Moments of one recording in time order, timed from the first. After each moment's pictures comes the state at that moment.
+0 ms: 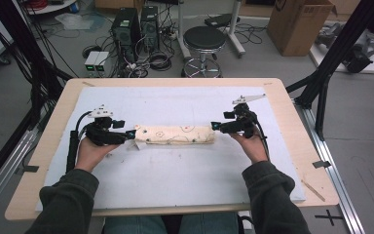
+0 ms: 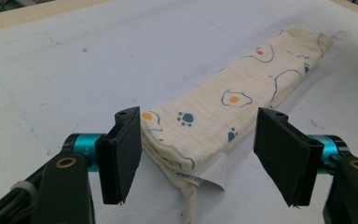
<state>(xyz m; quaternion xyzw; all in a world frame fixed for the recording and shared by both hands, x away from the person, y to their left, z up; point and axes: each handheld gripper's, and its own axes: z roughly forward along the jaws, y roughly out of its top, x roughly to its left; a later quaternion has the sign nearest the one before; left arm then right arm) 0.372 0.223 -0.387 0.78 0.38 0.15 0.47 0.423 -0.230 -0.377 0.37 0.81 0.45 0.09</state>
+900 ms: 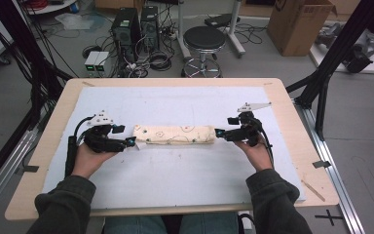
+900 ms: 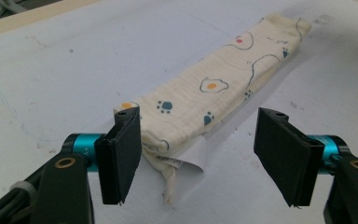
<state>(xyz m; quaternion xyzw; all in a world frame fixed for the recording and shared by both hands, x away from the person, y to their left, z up) 0.349 0.221 -0.386 0.80 0.36 0.16 0.46 0.400 -0.242 -0.384 0.36 0.81 0.46 0.09</state>
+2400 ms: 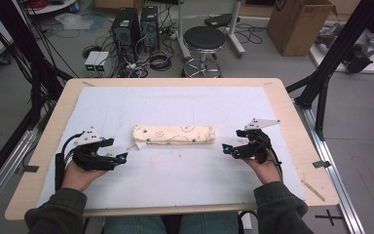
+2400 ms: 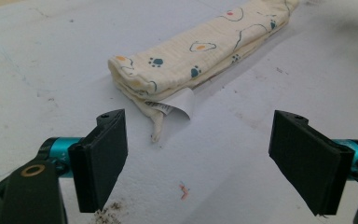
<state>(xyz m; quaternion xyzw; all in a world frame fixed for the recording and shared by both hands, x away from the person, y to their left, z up) 0.306 0.240 -0.401 0.79 0.37 0.16 0.46 0.356 -0.261 -0.400 0.35 0.81 0.44 0.12</state>
